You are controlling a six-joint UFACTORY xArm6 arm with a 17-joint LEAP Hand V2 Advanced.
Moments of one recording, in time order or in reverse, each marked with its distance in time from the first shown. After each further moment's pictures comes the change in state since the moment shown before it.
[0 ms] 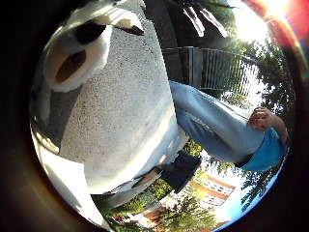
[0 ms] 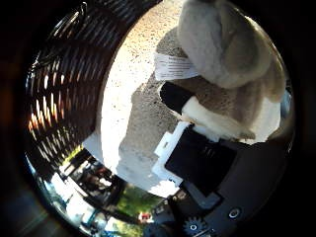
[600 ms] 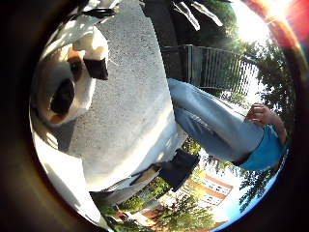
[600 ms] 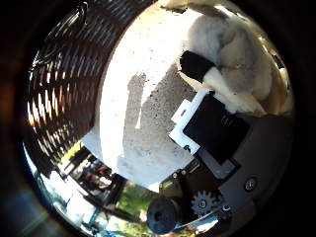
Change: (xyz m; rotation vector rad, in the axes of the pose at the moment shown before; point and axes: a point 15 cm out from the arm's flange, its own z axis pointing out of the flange) arm 0.015 0.021 -0.005 -0.040 -0.003 0.044
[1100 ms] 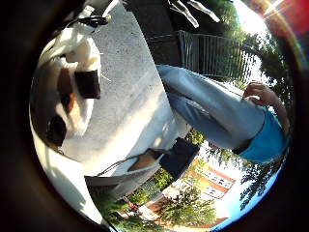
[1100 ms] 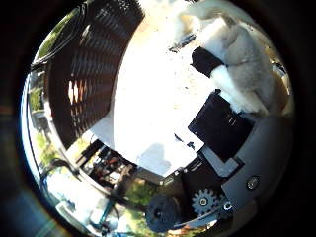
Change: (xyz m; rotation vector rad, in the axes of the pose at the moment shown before) arm 0.038 0.042 -0.083 -0.016 -0.073 0.062
